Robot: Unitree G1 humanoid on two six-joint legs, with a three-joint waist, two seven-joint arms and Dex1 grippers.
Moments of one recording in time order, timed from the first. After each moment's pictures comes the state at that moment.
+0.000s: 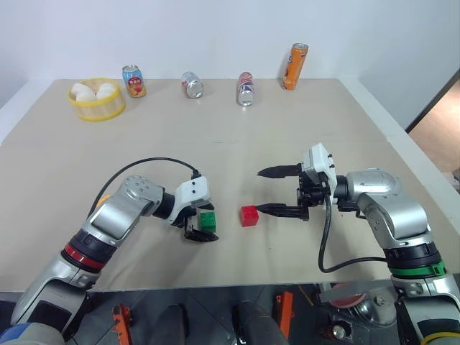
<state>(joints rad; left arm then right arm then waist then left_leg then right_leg) -0.64 0.61 -0.39 -0.07 -0.19 0.65 -1.21 -0.56 -0.69 0.08 -0.06 0.45 0.39 1.24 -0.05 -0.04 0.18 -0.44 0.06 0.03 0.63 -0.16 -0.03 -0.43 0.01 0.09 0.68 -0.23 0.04</state>
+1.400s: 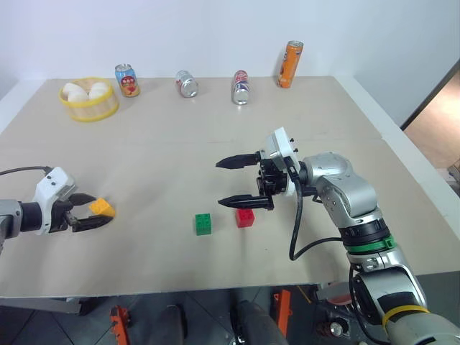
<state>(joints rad) -0.28 1.00 0.17 0.27 -0.31 0.45 -1.18 -0.76 -0.46 0.18 0.05 0.47 0.37 1.30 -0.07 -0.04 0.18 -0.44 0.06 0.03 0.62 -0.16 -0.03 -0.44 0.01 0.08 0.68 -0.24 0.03</state>
